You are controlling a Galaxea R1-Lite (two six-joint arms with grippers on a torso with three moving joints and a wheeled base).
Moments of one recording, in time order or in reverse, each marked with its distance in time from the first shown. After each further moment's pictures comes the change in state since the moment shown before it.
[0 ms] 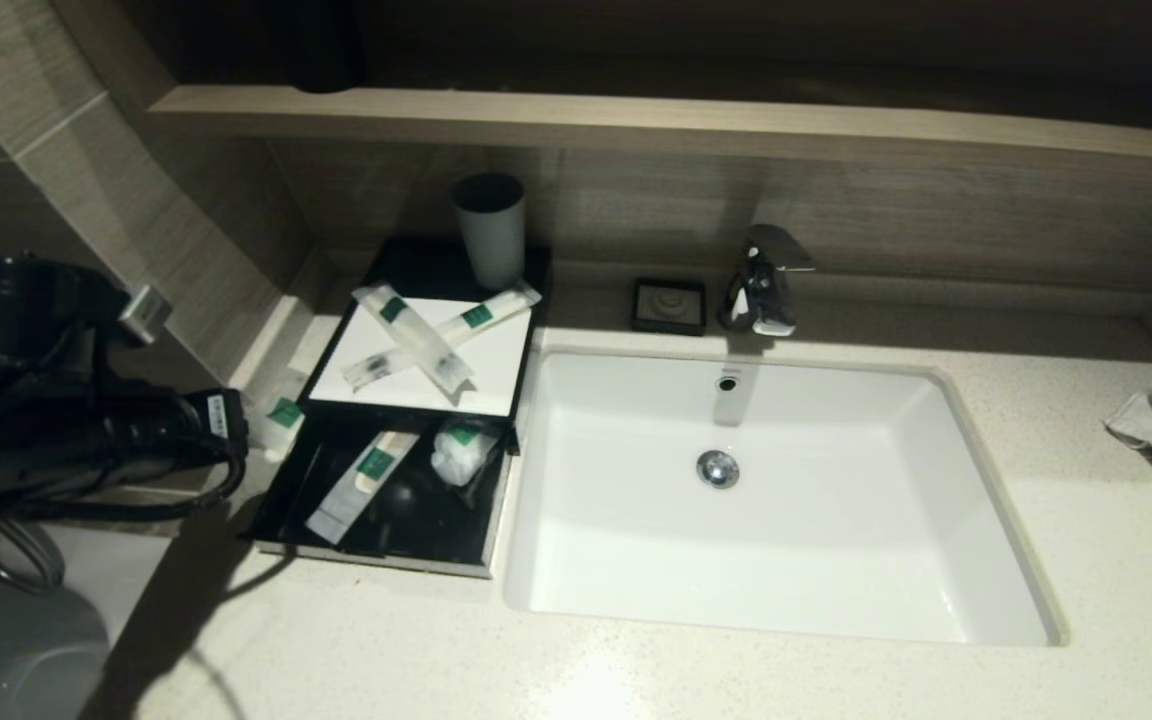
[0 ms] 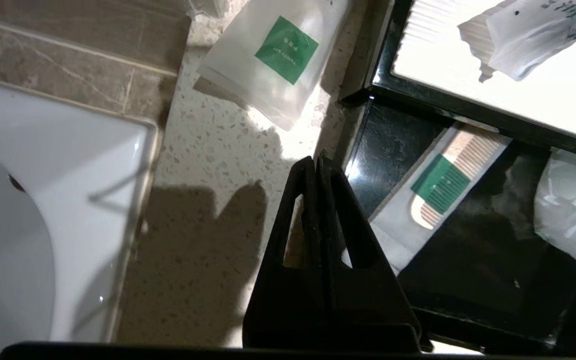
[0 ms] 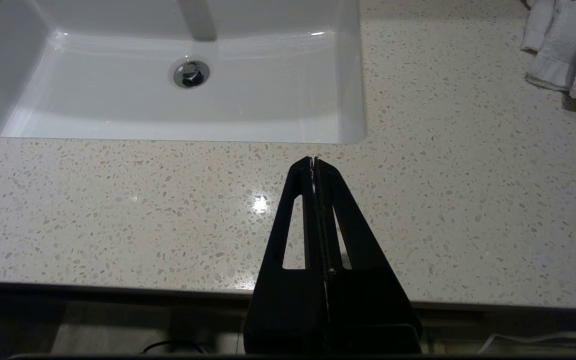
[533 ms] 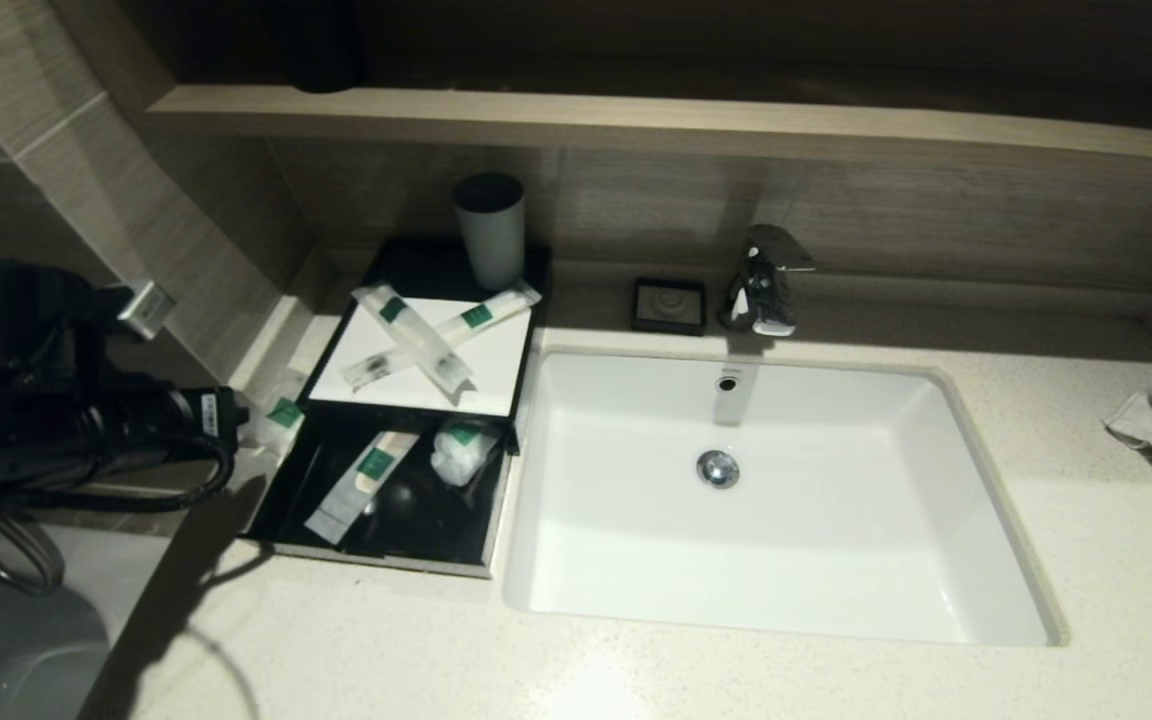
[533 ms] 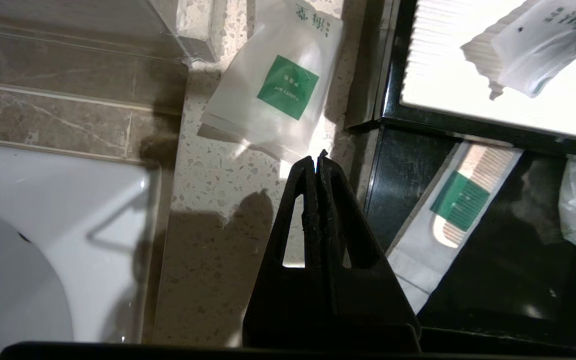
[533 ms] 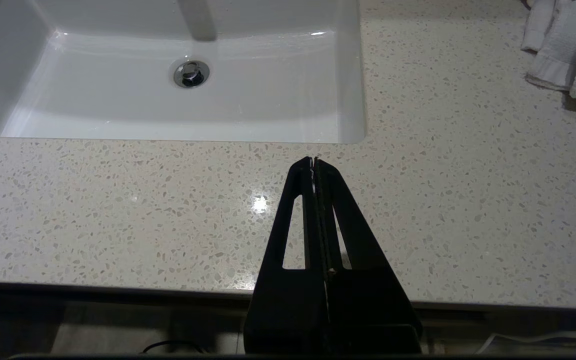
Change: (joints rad) left arm 0.084 0.044 0.019 -0.112 -0.134 0.140; right arm 0.000 0.000 0.000 0.000 0.001 0.000
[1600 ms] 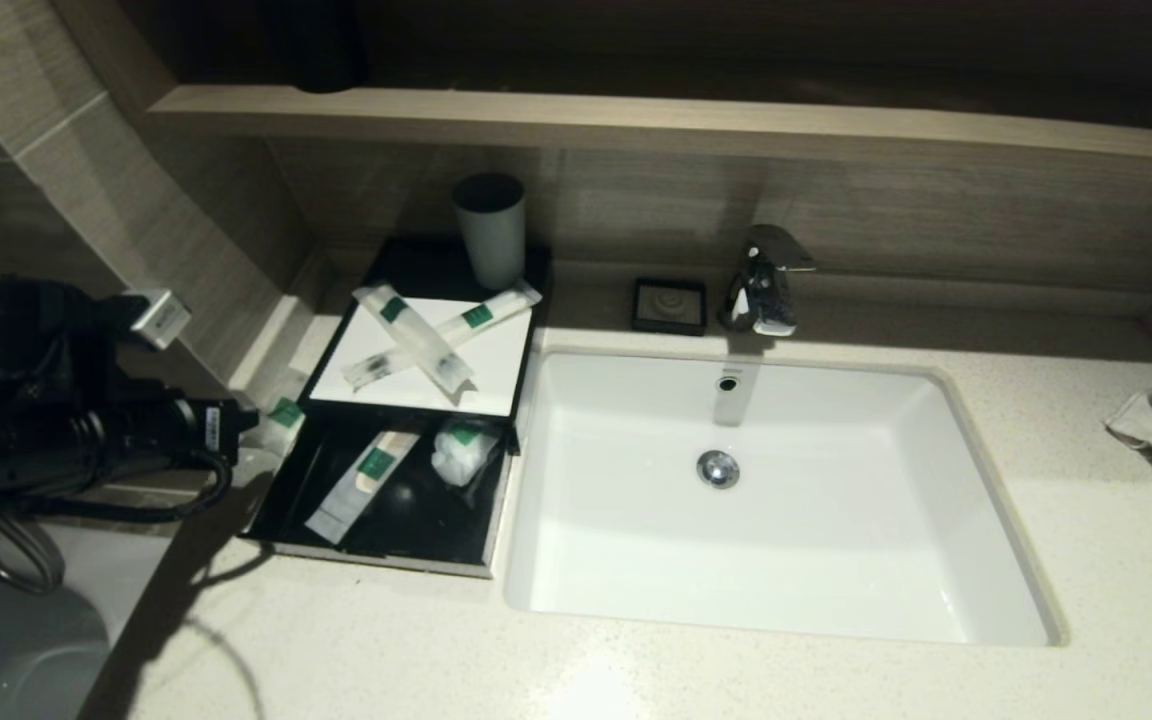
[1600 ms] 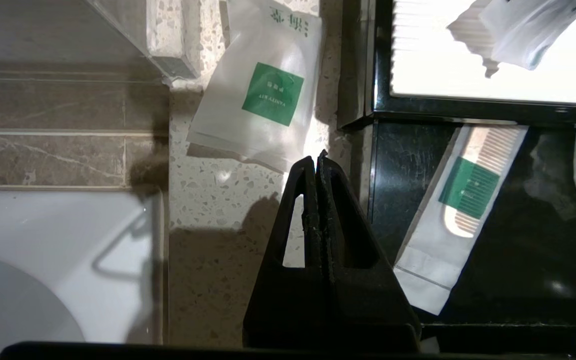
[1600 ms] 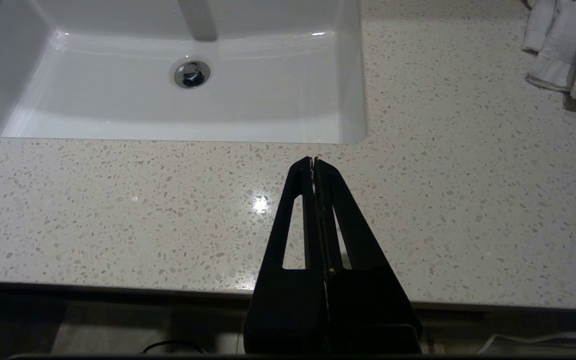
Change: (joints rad) left arm 0.034 0.032 0.031 -0.074 -0.099 0.122; right arm 0.000 0.000 0.000 0.000 -0.001 0.000
